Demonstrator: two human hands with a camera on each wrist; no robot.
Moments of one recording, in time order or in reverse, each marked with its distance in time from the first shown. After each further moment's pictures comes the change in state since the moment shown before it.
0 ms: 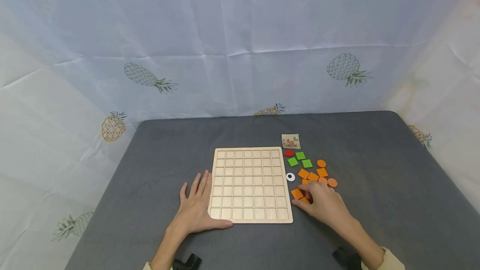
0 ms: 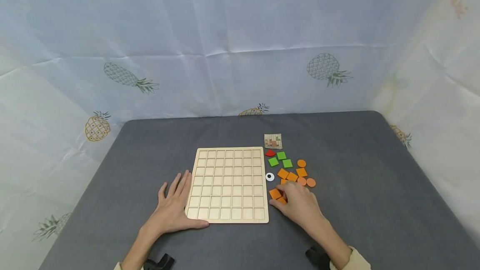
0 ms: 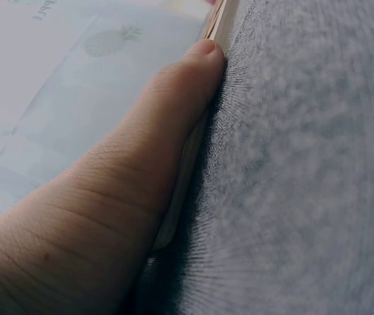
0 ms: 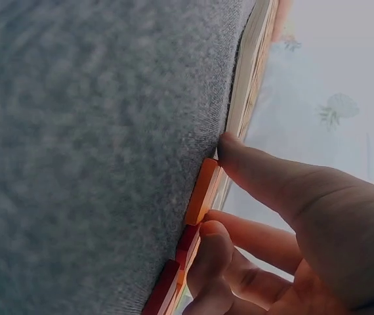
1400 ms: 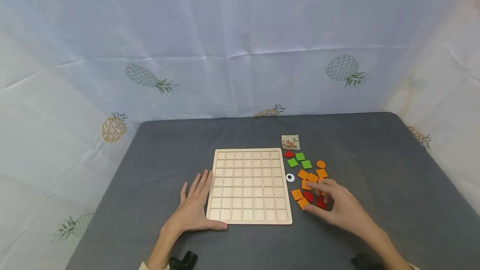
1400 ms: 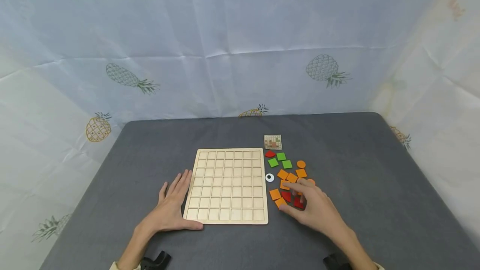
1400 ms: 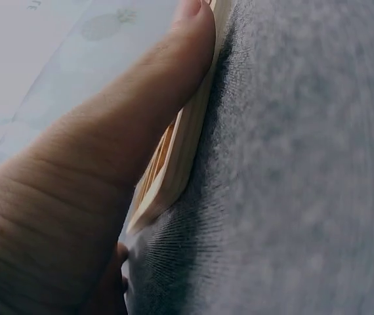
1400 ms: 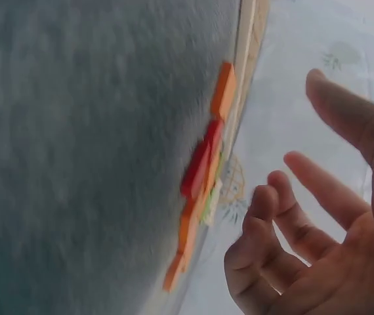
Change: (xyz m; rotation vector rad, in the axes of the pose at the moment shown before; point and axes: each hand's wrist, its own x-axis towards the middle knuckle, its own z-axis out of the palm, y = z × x) left_hand 0.001 -0.011 -0.009 -0.136 -0.039 0.085; right_hand -0.024 0.035 -0.018 0.130 0.156 -0.196
